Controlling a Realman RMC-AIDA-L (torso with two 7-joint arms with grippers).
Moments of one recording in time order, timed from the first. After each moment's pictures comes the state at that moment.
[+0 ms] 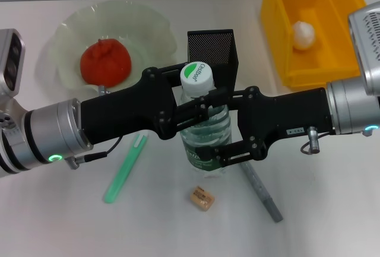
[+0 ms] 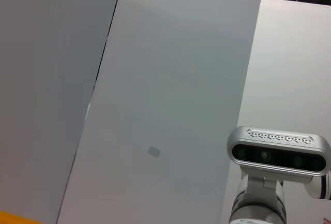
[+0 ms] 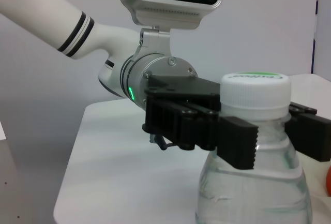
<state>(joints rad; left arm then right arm) -0.55 -2.08 1.14 0.29 1.31 1.69 -1.03 0.46 2.08 -1.30 -0.97 -1.75 -1.49 1.47</state>
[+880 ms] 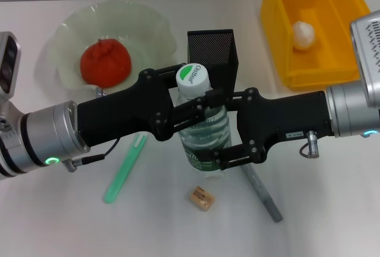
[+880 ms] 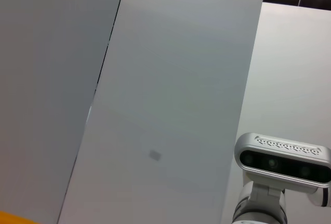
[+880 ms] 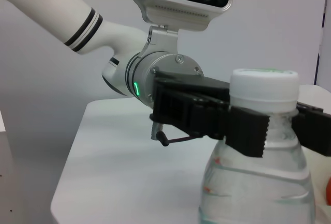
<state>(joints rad) -0.54 -2.08 1.13 0.29 1.31 1.70 -1.03 0.44 2.09 -1.31 -0.97 -1.73 -1.48 1.39</state>
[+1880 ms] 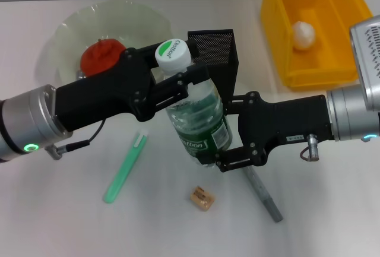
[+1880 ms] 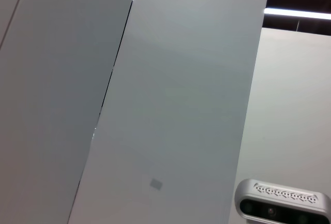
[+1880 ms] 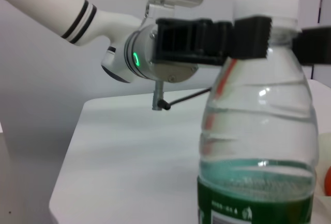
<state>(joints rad) -0.50 -2.07 1.12 0.38 1.26 1.74 -1.11 0.44 2.09 -1.32 -0.96 -1.74 -1.47 1.39</state>
